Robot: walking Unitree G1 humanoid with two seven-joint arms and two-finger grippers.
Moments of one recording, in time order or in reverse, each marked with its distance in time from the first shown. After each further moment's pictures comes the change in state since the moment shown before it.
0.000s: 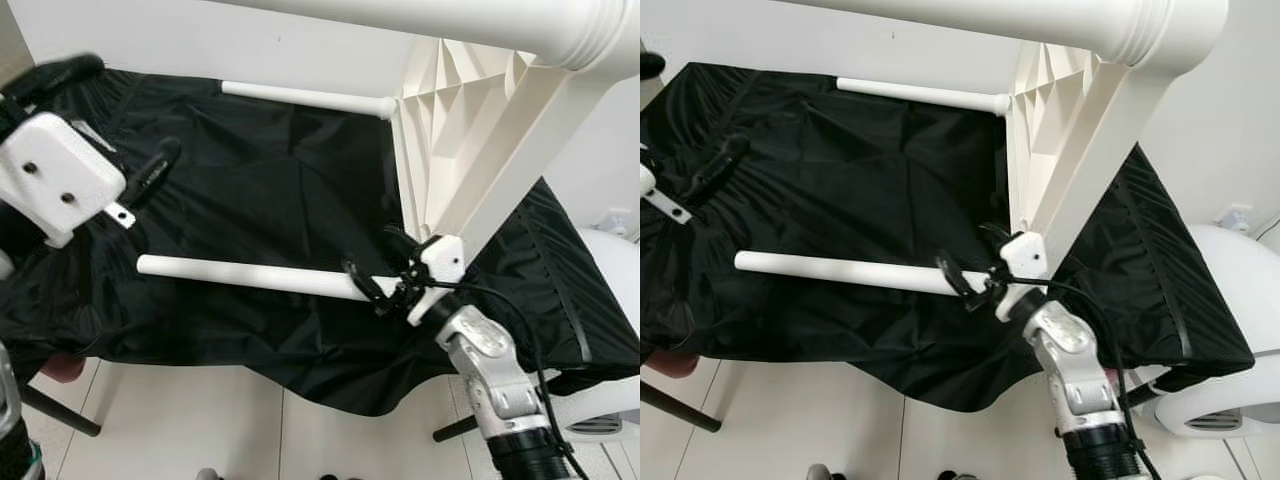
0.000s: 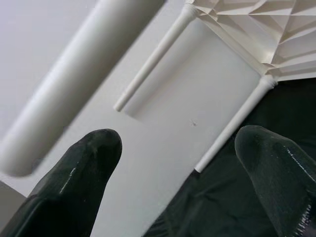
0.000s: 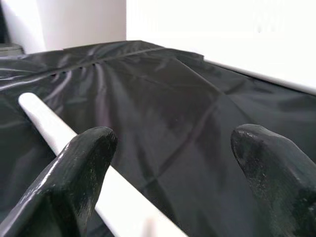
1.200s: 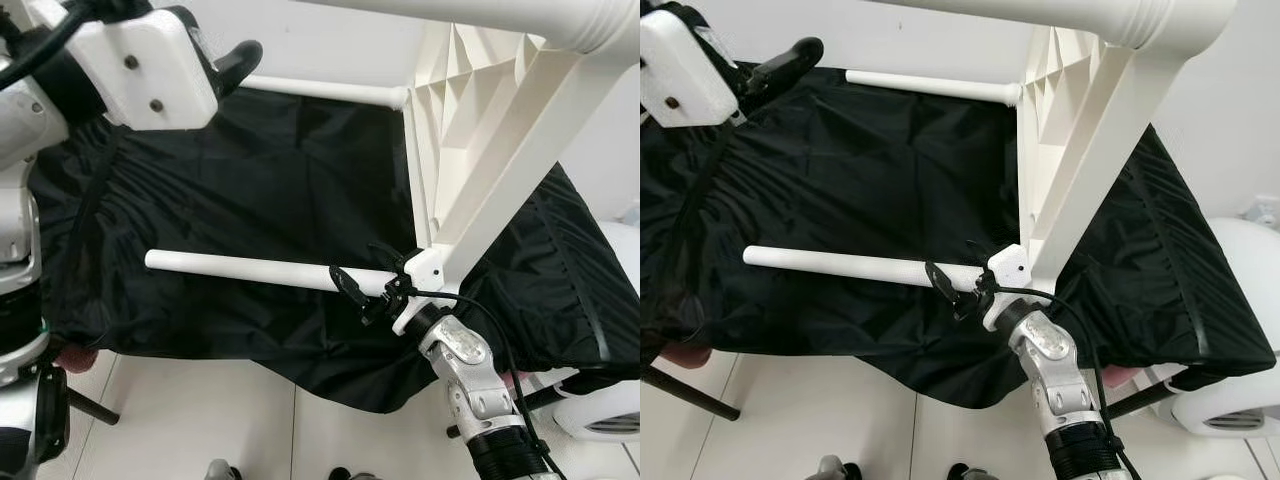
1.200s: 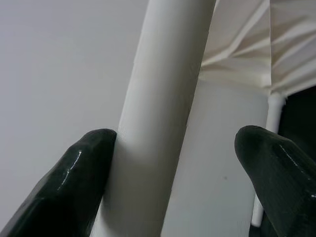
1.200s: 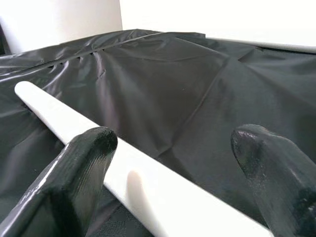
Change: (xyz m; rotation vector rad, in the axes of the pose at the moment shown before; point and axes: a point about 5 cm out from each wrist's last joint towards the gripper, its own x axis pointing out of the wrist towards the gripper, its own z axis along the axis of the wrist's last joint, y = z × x) left arm 0.081 0.025 0.021 0.326 -0.245 -0.122; right arm -0.004 0.009 -0.030 0.072 0.036 -0.070
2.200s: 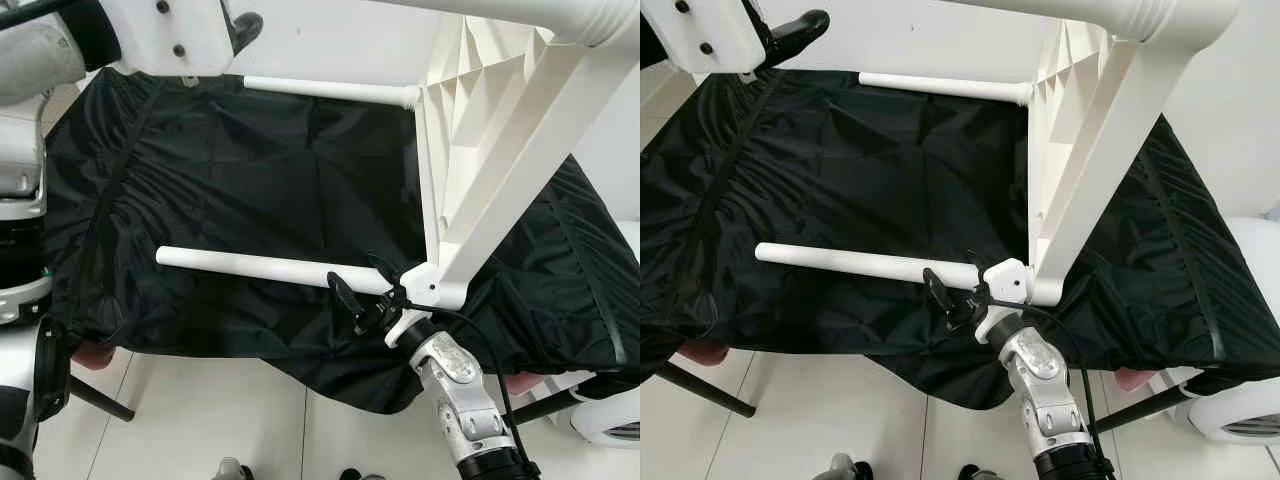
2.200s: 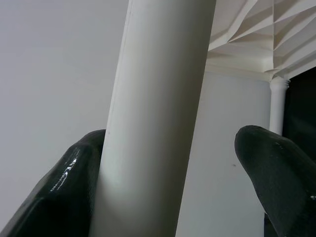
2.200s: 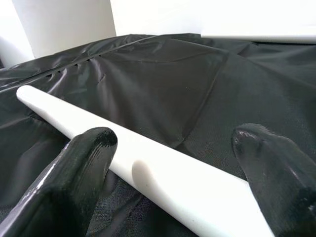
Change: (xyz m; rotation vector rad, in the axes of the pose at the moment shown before) left arm 0.024 0.014 -0.011 0.071 -0.021 -0.040; right arm -0.006 0.014 -0.005 0.033 -0.012 -0.055
